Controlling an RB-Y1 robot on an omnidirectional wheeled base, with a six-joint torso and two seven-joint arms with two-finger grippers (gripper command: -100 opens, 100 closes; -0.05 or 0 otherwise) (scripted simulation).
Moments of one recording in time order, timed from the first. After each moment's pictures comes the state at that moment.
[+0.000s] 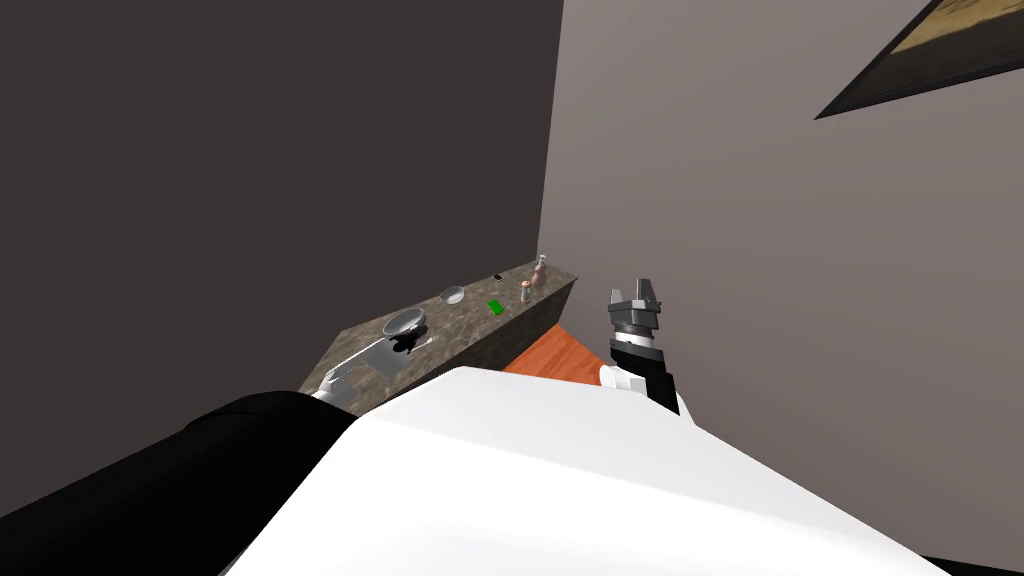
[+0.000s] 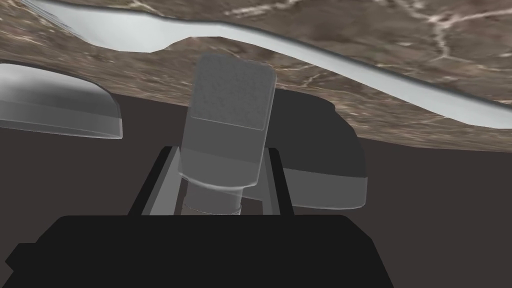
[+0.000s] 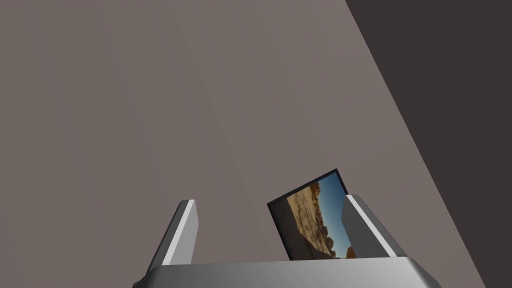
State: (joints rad) left arm 0.54 0.95 0.07 -1.86 -0.05 0.74 -0.08; right arm 0.48 0.01 -0.04 -2.27 -0.01 -0.37 -0.04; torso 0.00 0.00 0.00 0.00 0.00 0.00
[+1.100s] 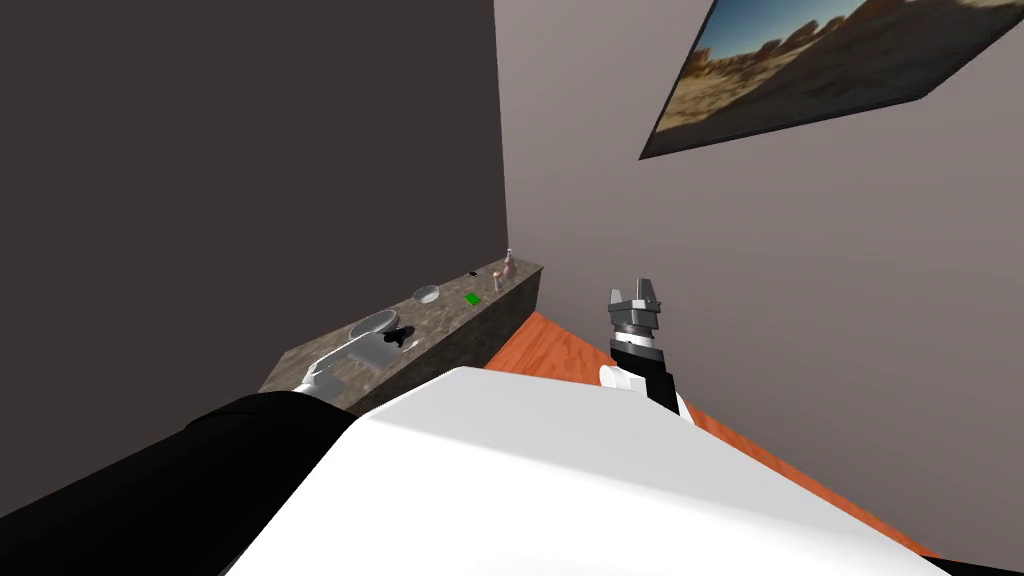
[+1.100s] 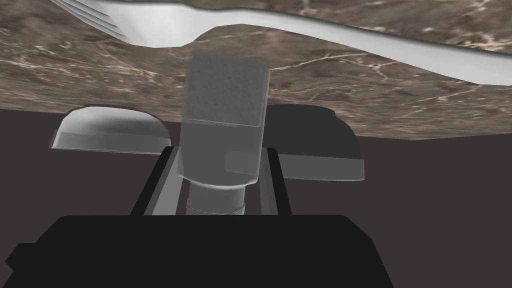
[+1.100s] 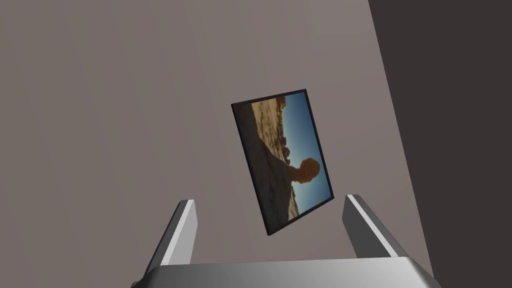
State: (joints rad) left arm 0.54 1.01 0.15 -1.83 0.10 0.91 -0.14; right arm 0.48 0.01 -0.04 -2.27 -0.01 -0.37 -0.04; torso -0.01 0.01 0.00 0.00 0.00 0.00
